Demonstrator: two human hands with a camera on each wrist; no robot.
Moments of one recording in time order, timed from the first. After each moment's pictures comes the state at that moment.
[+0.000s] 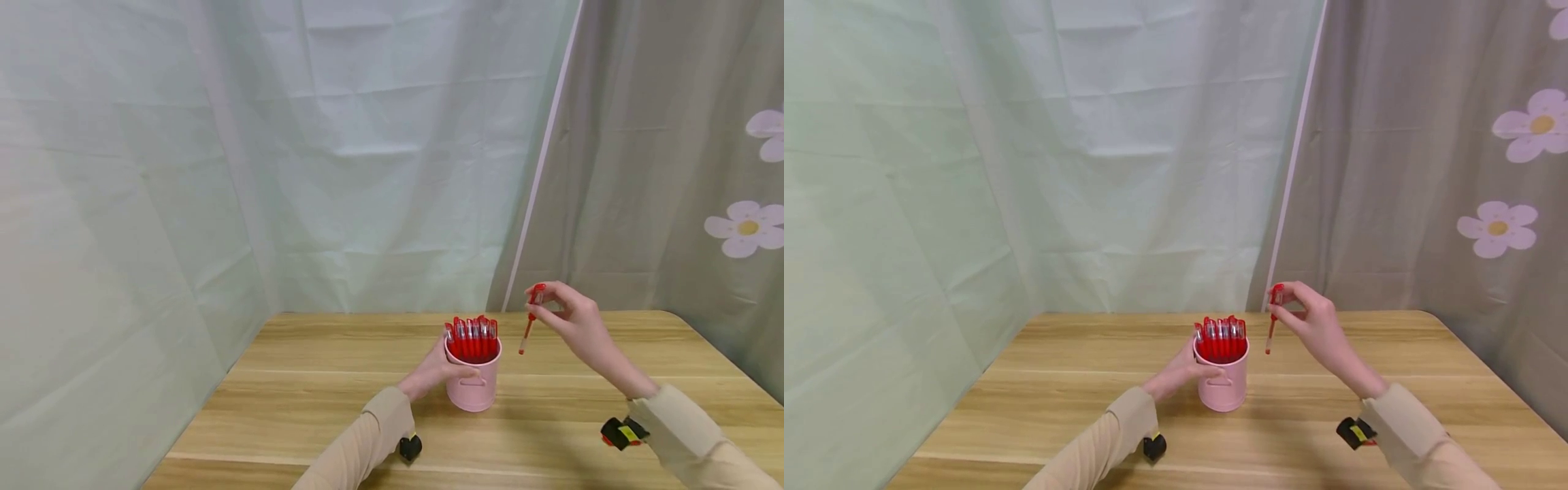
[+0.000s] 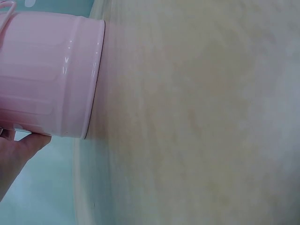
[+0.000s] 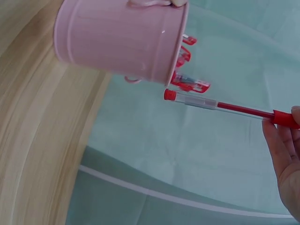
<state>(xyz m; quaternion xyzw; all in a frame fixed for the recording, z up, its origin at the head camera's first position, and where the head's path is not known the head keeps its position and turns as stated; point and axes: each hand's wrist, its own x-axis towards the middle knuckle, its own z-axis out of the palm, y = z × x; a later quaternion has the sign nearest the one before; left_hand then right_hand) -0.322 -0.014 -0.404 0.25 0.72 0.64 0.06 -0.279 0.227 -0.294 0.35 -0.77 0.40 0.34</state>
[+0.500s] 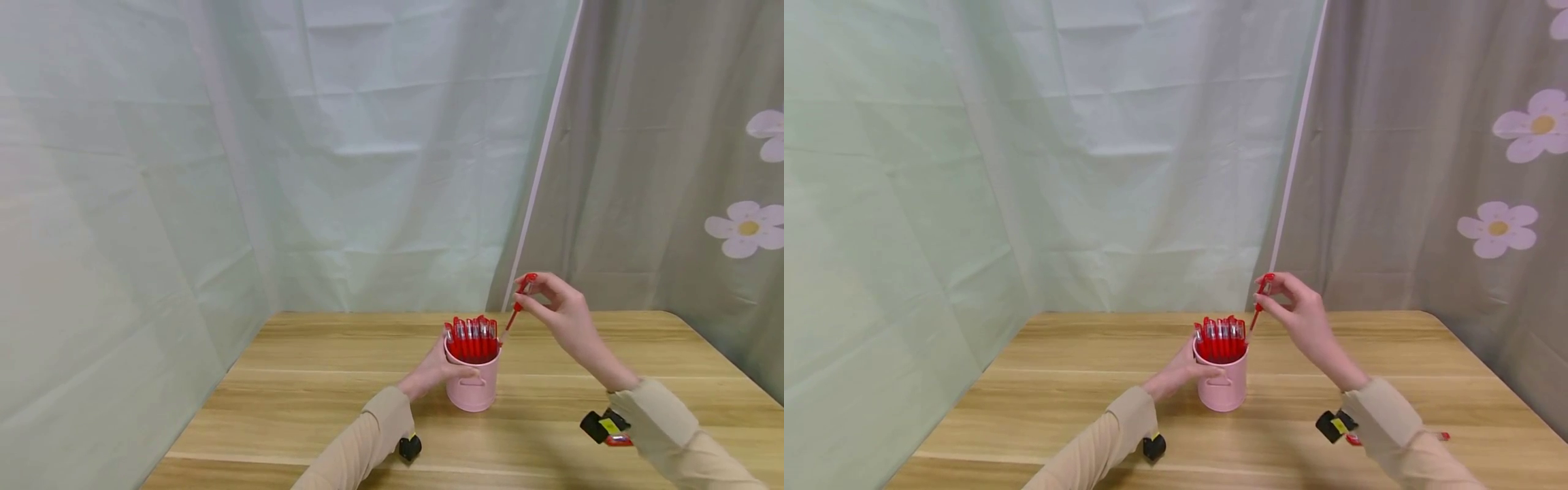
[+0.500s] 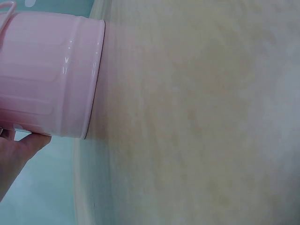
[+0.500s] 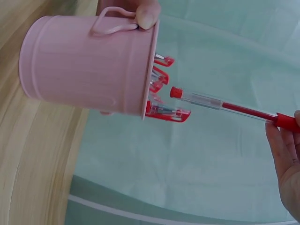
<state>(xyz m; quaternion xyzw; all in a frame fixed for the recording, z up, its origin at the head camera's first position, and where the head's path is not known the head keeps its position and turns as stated) -0.316 -0.016 -0.397 0.26 0.71 0.65 0.07 -0.266 0.201 -0.274 0.32 -0.75 0.49 0.30</state>
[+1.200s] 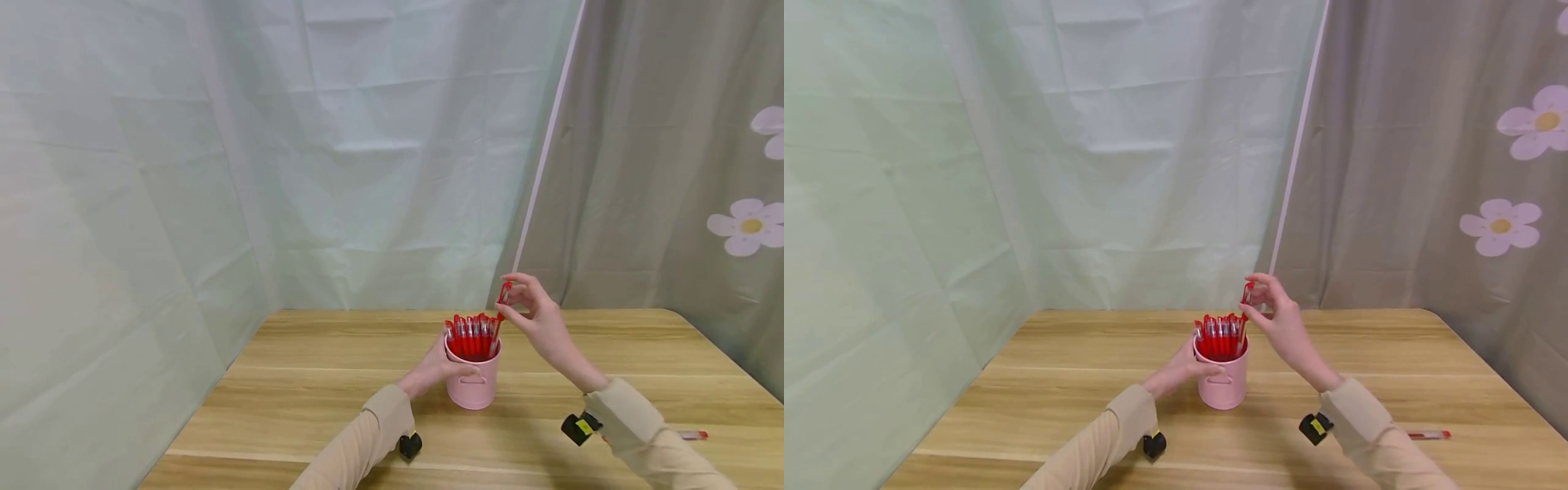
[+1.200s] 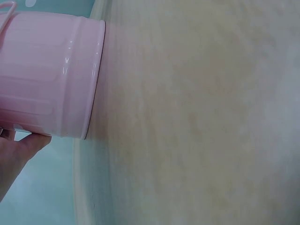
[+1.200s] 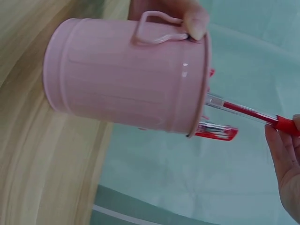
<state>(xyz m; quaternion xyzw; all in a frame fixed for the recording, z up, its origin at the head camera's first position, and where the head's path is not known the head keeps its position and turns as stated) -0.321 -0.014 -0.403 0.26 0.71 0.65 0.06 -0.290 0.185 -0.307 0.32 -0.77 0.47 0.30</state>
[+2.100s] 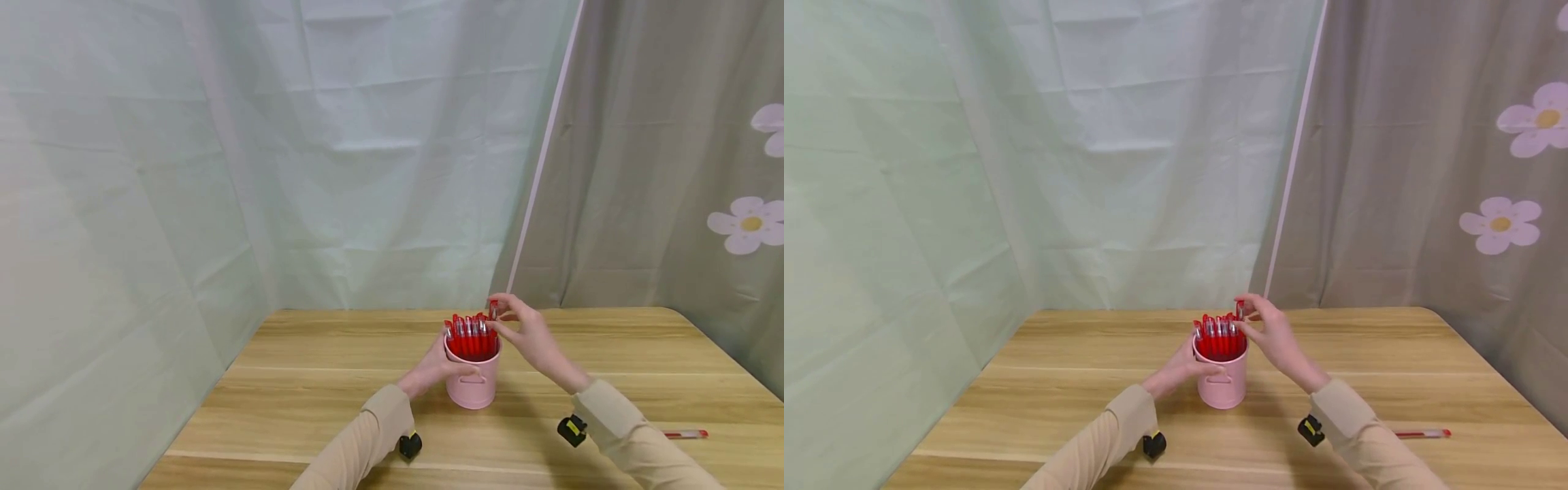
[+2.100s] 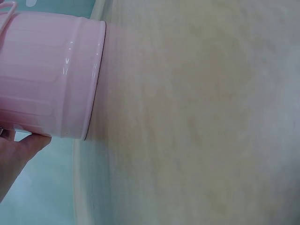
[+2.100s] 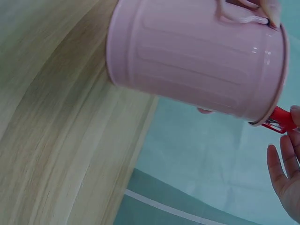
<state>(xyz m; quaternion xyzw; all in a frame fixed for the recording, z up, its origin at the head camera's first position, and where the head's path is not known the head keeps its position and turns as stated) -0.320 -0.016 -0.404 0.25 0.72 0.64 0.06 -0.312 0.181 -0.342 0.35 -0.80 0.39 0.31</state>
